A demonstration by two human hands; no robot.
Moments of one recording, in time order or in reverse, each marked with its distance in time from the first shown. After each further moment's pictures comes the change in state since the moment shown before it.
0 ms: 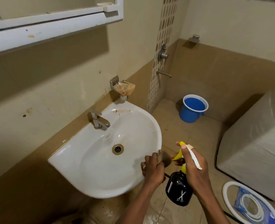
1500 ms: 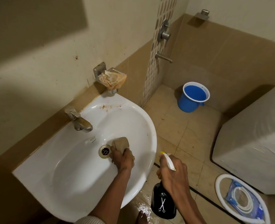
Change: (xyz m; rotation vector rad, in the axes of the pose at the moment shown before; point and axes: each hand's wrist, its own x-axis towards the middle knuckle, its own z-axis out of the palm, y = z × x) left_hand 0.153 -0.052 -0.024 -0.650 0.548 -0.339; right_hand 0.060 0.031 0.050 -0.226 -0.104 0.272
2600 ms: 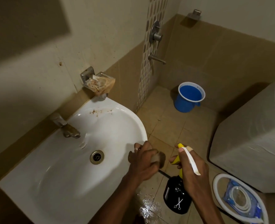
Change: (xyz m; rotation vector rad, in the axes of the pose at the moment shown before) left_hand -0.075 0.033 0.046 1.176 -0.574 0.936; right_hand 0.031 0.001 -0.071 0.137 0.160 -0.241
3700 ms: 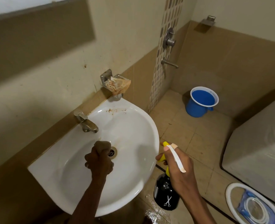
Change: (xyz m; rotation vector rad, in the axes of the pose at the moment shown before) left_hand -0.083 -0.104 -0.071 -0.868 0.670 -0.832; right_hand -0.030 -0.022 0.041 0.057 -0.239 -0.051
